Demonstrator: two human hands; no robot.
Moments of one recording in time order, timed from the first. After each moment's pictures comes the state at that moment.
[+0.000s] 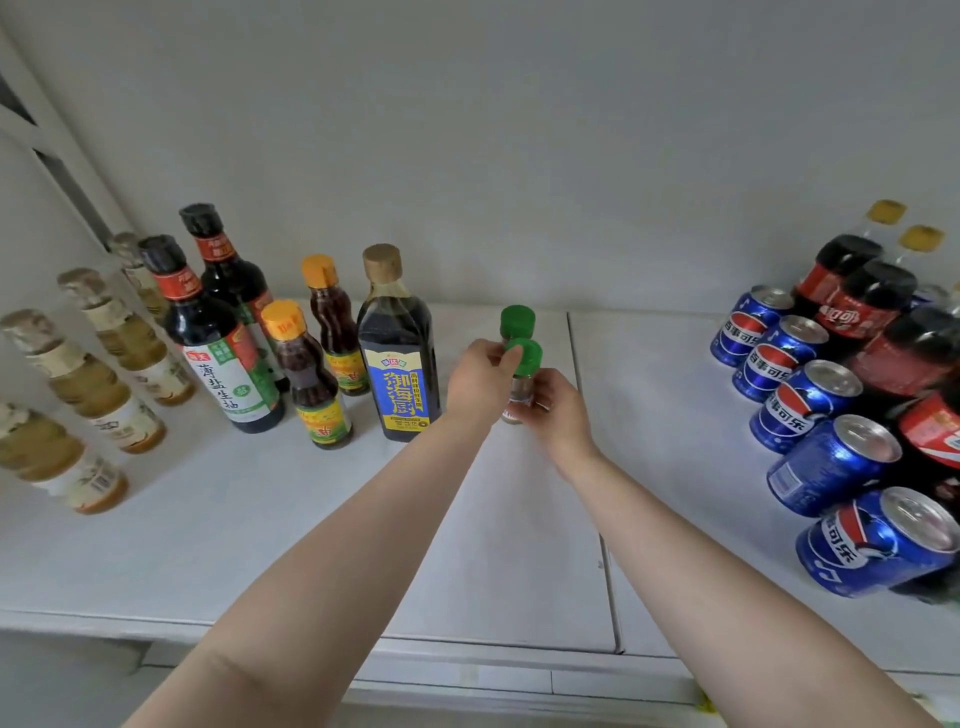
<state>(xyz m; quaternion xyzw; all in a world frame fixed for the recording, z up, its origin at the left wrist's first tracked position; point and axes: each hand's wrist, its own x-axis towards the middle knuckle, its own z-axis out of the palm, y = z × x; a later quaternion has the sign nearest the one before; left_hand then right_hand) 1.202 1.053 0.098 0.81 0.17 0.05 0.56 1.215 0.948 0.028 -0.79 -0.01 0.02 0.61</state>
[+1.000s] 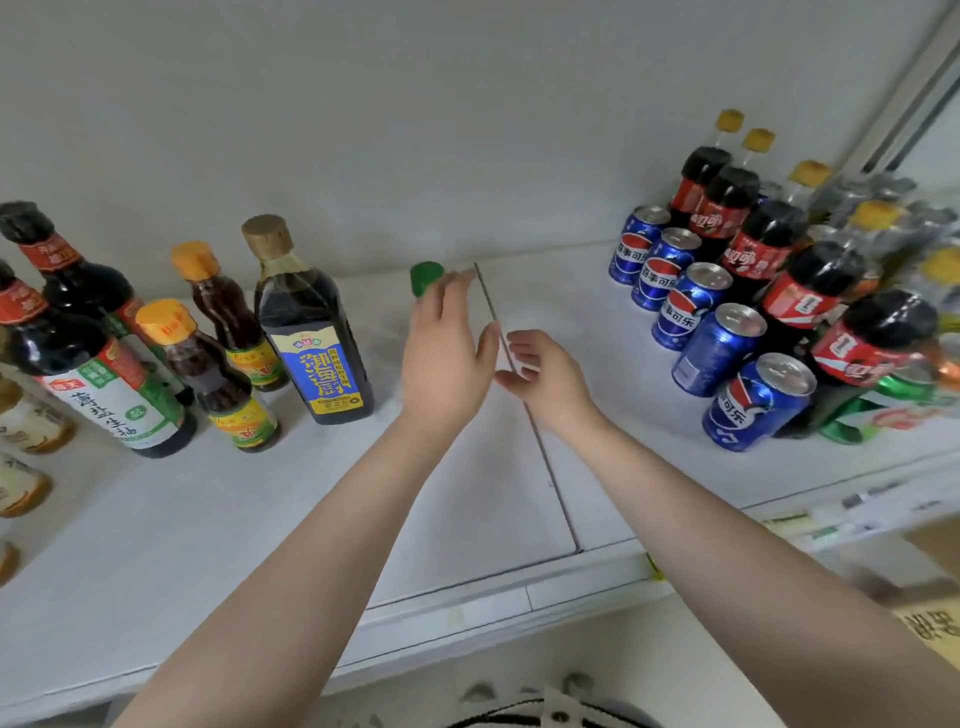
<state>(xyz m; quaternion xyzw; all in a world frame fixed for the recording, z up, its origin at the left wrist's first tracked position) 1.147 1.026 0.115 0.90 -0.11 0.20 0.37 1.153 0.894 0.059 -0.82 0.04 -0.03 0.56</state>
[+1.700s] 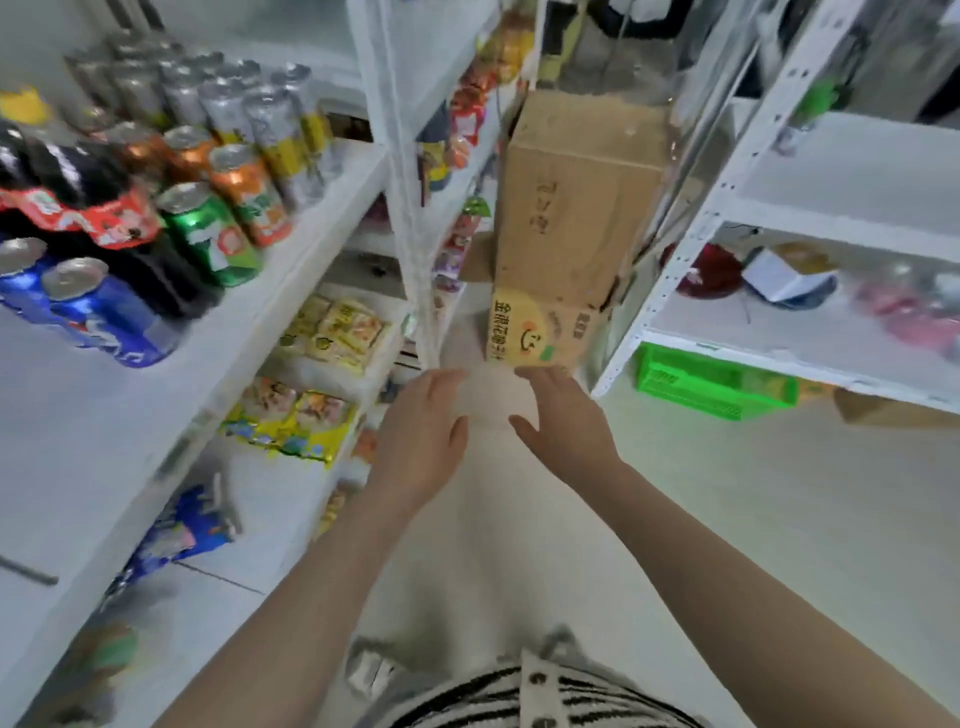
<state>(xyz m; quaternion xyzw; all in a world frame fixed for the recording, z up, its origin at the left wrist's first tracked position) 0.811 0.719 0.019 0.76 -0.61 -0.12 0.21 0.651 0.637 0.018 -0.85 0.47 -0.09 0.20</state>
